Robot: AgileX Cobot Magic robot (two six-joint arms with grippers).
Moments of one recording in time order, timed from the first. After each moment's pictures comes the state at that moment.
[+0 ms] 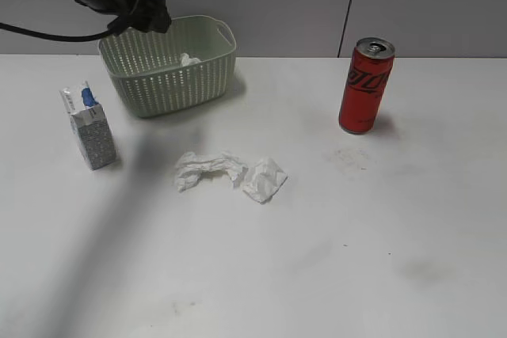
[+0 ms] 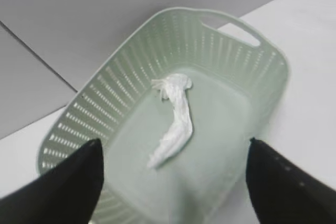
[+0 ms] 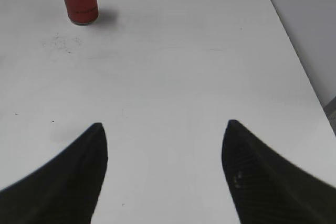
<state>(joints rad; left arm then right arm) -0.34 1.94 -1.55 -0.20 0.48 0.45 -0.06 -0.01 -0.42 0.10 0.94 -0.13</state>
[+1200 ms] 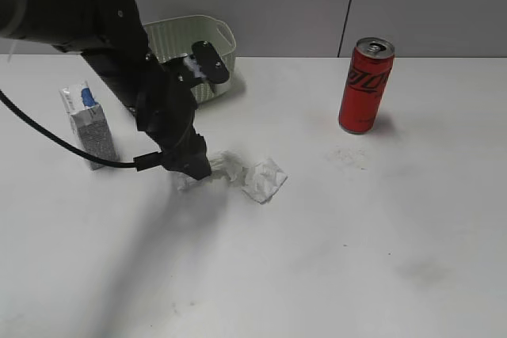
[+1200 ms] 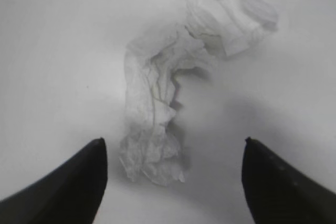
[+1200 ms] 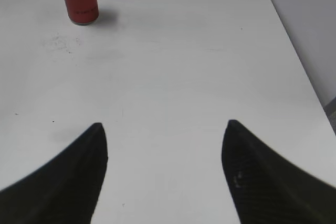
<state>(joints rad) -0.51 2.00 -1.33 -0.42 0.71 1.07 -0.06 -0.01 -0.42 0.10 0.94 -0.13</state>
